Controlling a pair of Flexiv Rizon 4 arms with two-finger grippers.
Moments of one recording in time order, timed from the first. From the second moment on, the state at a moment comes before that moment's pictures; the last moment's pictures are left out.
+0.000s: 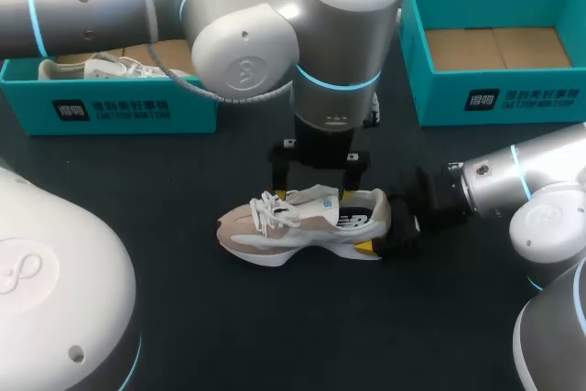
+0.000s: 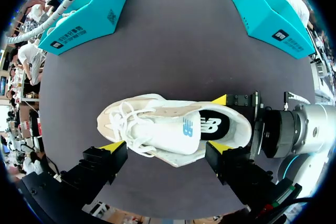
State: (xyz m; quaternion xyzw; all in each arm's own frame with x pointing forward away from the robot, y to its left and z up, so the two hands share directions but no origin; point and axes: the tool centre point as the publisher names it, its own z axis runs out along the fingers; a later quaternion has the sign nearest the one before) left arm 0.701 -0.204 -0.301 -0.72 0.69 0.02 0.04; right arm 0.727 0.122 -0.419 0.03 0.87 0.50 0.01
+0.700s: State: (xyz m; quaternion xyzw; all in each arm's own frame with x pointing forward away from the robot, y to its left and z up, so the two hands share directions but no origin) left arm 0.712 -0.227 -0.347 -0.72 0.69 0.07 0.07; right arm 0.727 0.122 -0.419 0.03 0.87 0.50 0.01
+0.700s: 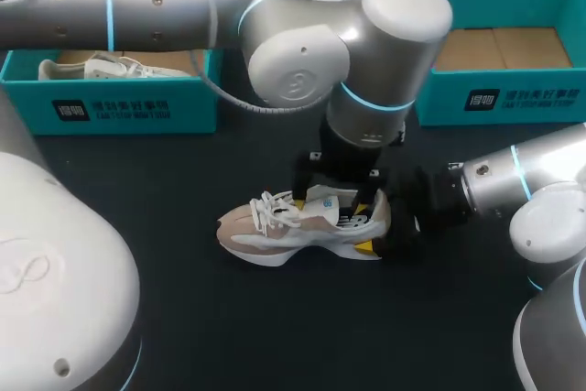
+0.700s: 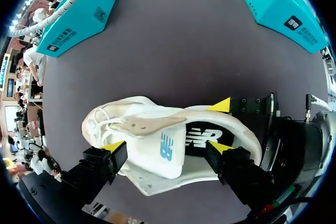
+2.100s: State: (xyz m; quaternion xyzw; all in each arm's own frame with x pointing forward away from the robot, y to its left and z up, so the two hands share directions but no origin) left arm 0.718 -0.176 -0.347 -0.72 0.67 0.16 0.13; right arm 0.727 0.122 -0.419 0.03 0.87 0.50 0.01
